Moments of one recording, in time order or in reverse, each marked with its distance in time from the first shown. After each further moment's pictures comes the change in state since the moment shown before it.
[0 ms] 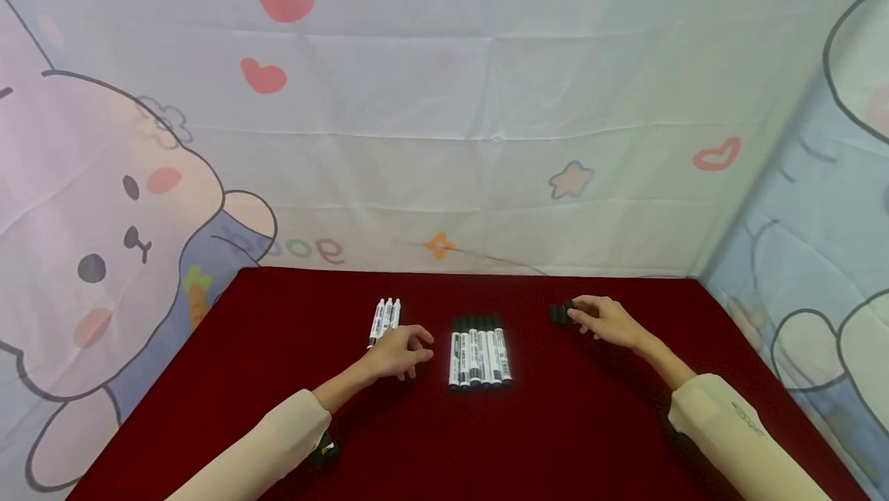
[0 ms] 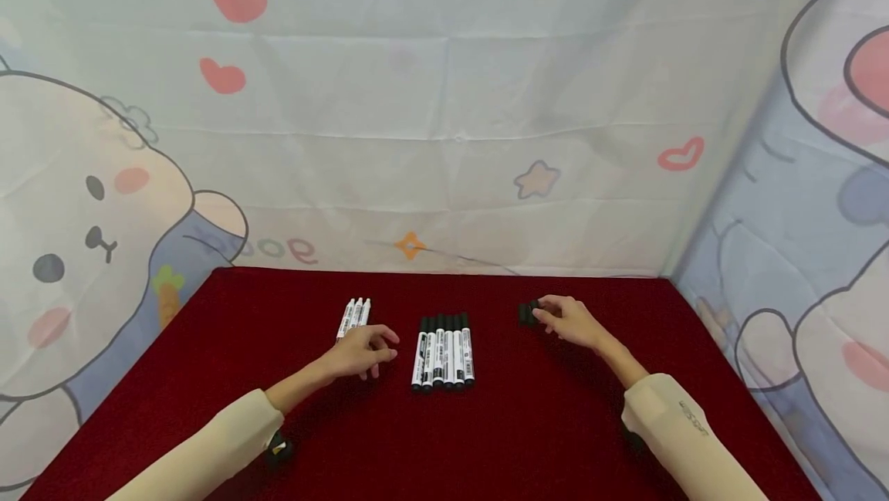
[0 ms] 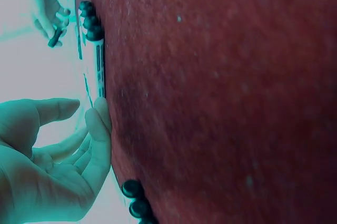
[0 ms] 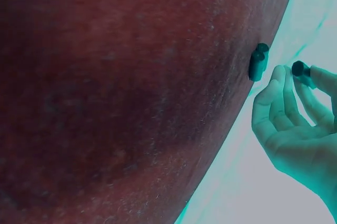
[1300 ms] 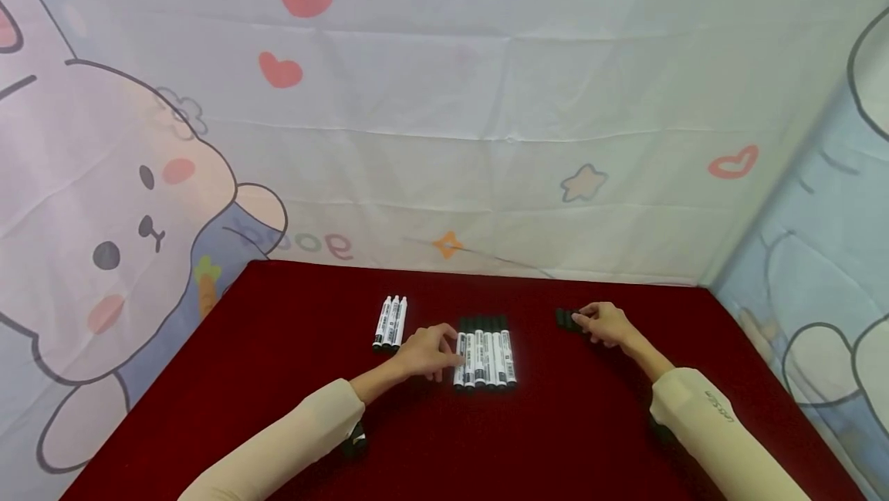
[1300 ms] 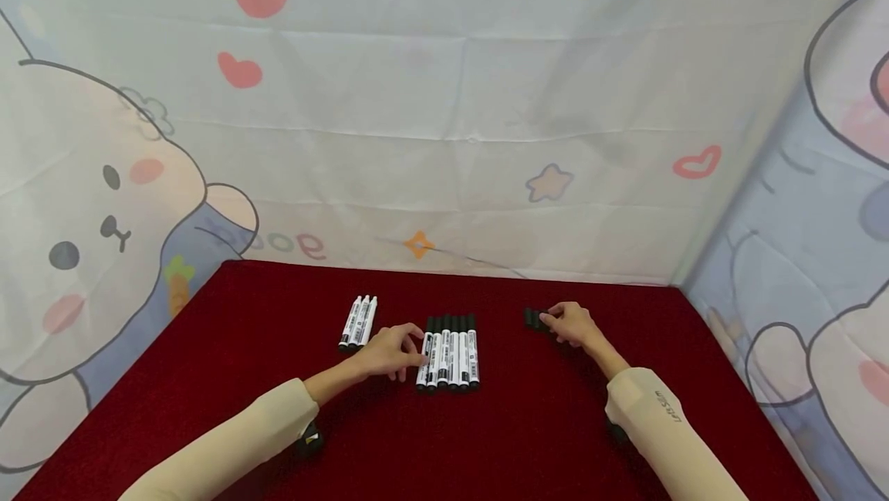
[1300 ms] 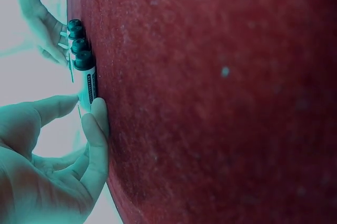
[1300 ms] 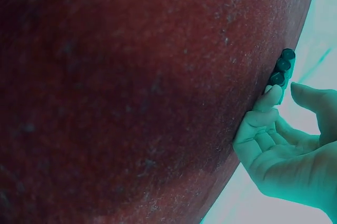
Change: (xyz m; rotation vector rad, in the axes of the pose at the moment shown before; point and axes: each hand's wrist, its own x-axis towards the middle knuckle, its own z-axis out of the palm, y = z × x) left_hand 0.020 0.012 0.029 0.033 0.002 0.014; right_hand 0.018 0.008 0.016 0.046 0.048 0.262
